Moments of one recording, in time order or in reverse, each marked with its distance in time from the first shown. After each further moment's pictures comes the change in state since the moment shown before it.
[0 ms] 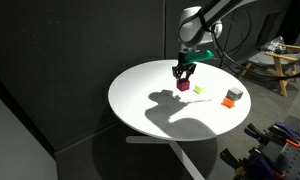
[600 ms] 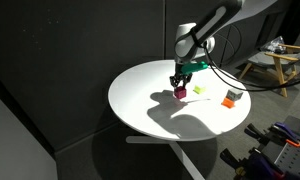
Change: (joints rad) arm 0.005 0.138 0.001 0.056 0.000 0.076 -0.003
